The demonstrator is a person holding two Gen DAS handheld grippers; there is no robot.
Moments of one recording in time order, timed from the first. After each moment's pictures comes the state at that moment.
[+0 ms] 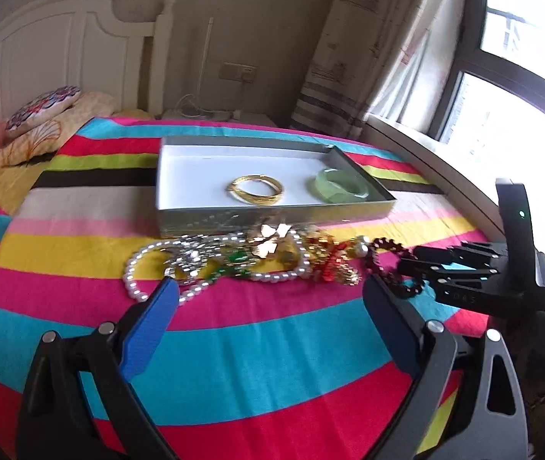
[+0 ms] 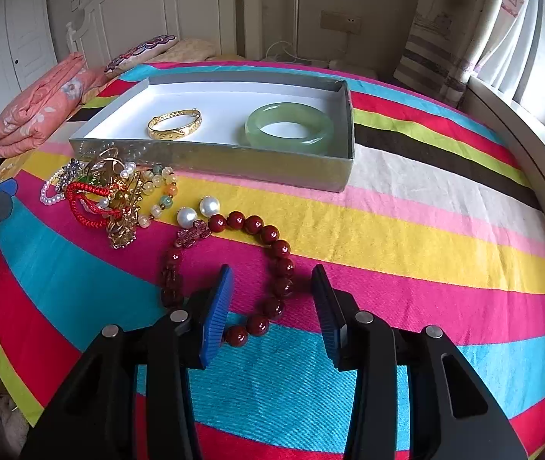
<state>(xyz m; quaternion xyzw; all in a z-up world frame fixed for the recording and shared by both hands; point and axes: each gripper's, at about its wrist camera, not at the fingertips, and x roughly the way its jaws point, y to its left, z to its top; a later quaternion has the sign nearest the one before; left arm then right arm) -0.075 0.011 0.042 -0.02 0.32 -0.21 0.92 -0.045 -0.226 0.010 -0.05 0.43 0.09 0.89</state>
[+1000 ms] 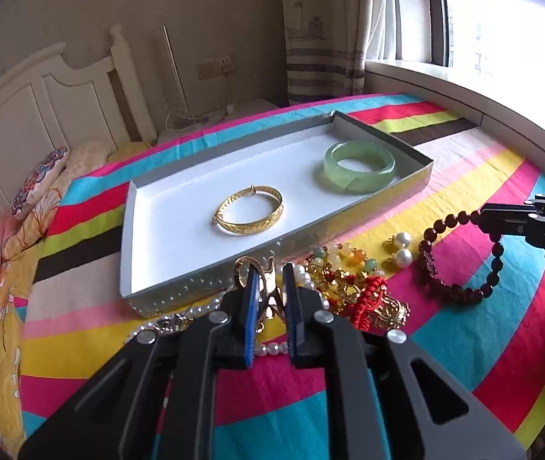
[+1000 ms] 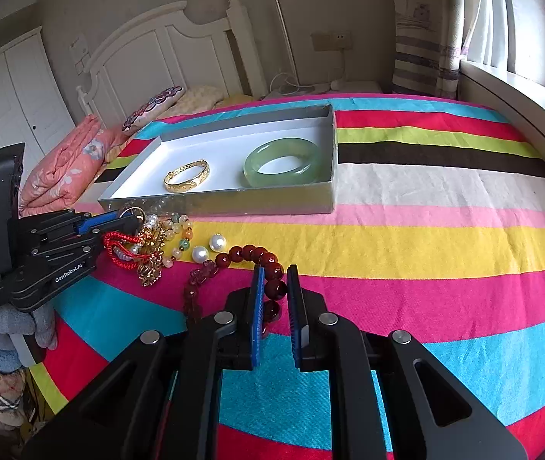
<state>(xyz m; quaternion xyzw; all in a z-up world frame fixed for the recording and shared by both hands) -0.018 -0.044 0.027 0.14 0.33 -0.17 0.92 -0.056 -0.262 0.025 0.07 0.38 0.13 0.91</state>
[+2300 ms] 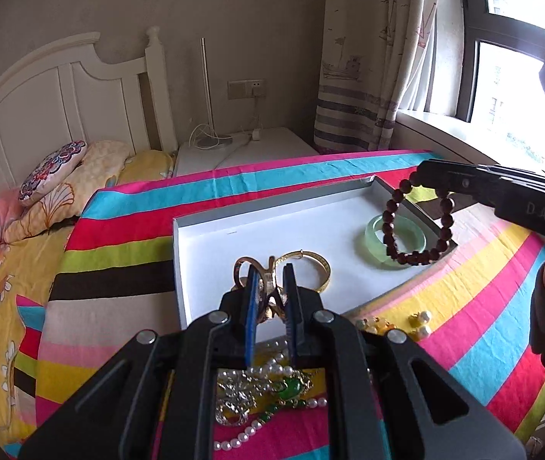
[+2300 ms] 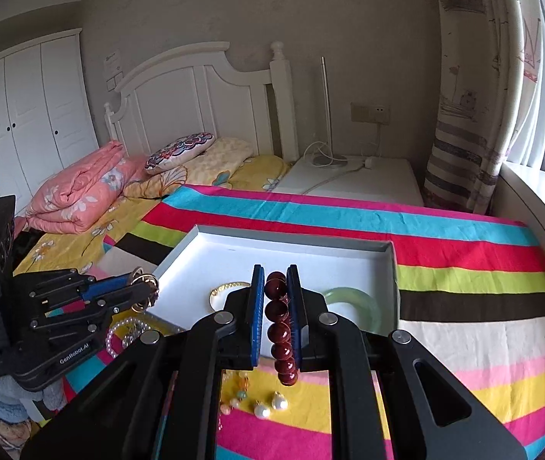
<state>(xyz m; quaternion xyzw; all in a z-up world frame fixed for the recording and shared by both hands) 0.021 -0.006 0.075 0.07 0.31 -0.15 0.94 0.017 -0.199 0.110 0.02 0.29 0.17 0.94</state>
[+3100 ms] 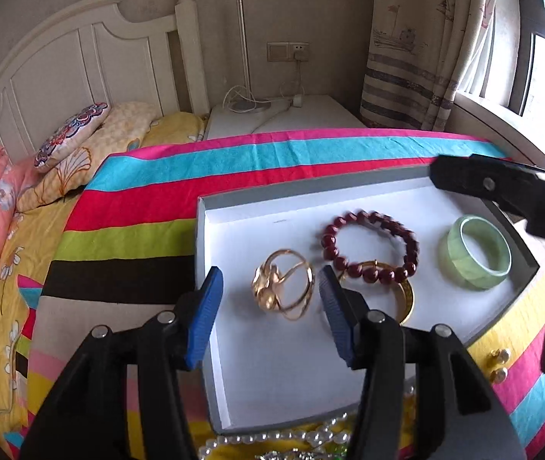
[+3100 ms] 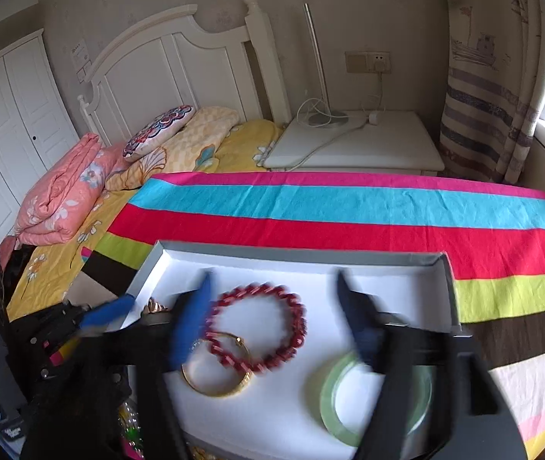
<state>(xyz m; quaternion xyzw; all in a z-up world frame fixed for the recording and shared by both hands) 0.098 0.001 0.034 0.06 0.37 -0.09 0.92 0.125 -0.178 0.074 0.06 0.36 0.15 0.92</state>
